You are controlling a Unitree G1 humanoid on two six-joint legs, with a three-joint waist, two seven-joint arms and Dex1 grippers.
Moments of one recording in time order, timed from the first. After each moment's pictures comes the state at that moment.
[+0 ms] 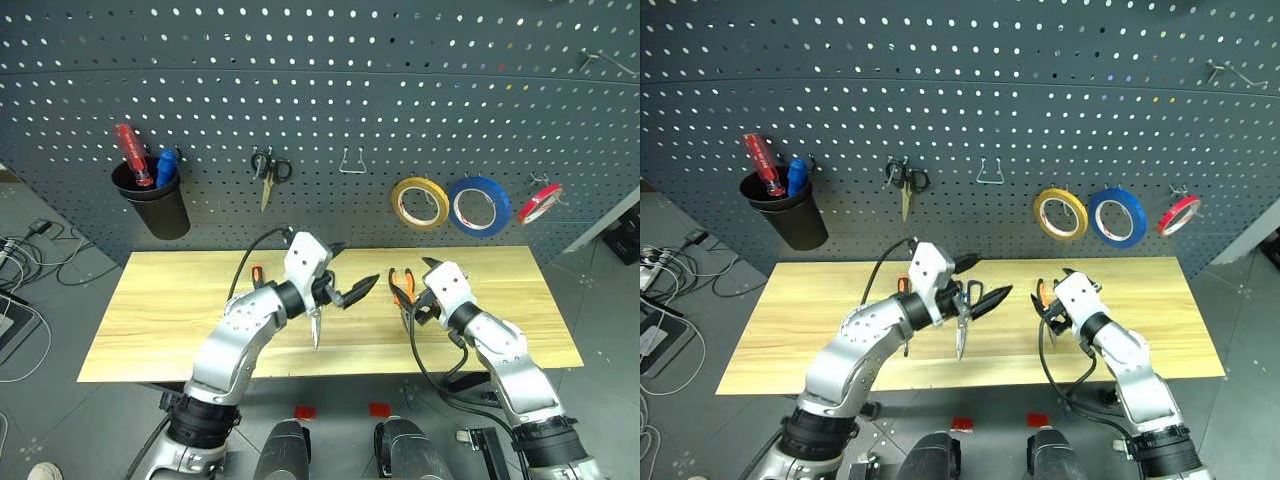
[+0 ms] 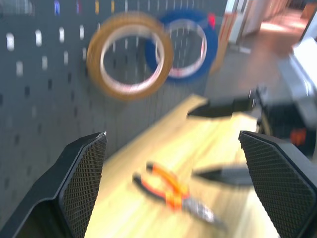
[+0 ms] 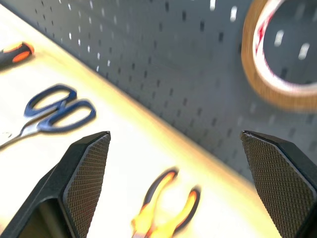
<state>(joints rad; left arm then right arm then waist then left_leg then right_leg) -0.24 0.31 -0.18 -0.26 -0.26 0.41 -0.65 -0.12 -0.33 0.12 -0.13 -0.05 0.24 0.42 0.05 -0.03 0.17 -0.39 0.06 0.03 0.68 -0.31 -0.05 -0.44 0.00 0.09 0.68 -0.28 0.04</state>
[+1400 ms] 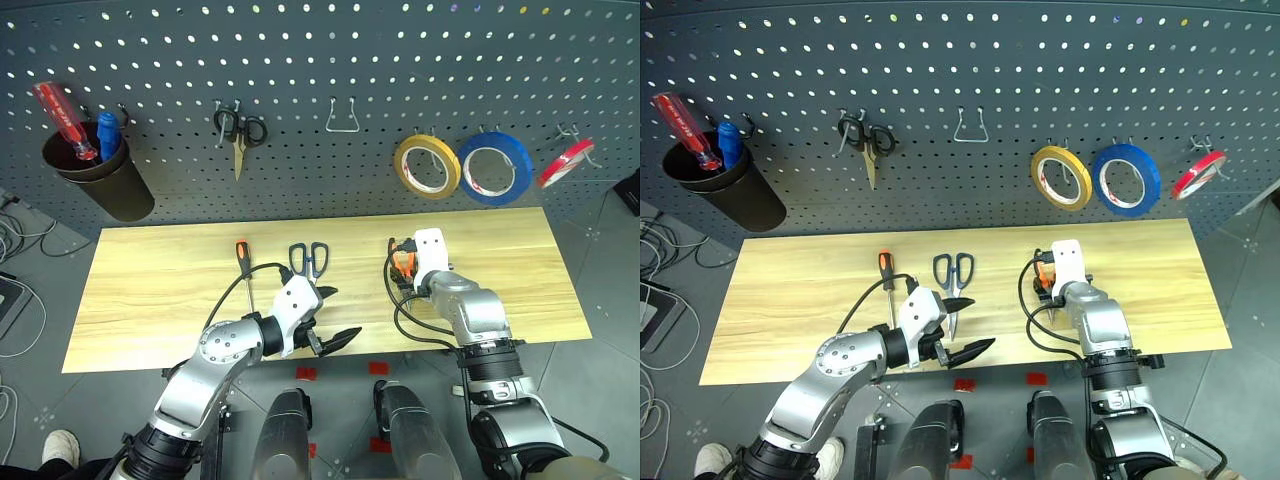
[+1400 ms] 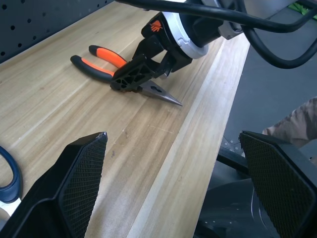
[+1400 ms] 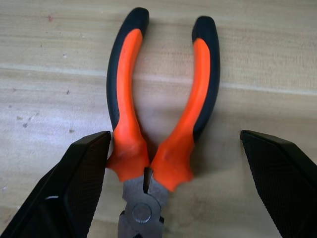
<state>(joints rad) -0.12 0.47 -0.23 -0.33 -0.24 0.41 -0.75 -0.56 -0.09 -0.02 0.20 0.02 0.87 0.09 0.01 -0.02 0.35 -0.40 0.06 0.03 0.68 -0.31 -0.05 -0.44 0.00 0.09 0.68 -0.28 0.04</state>
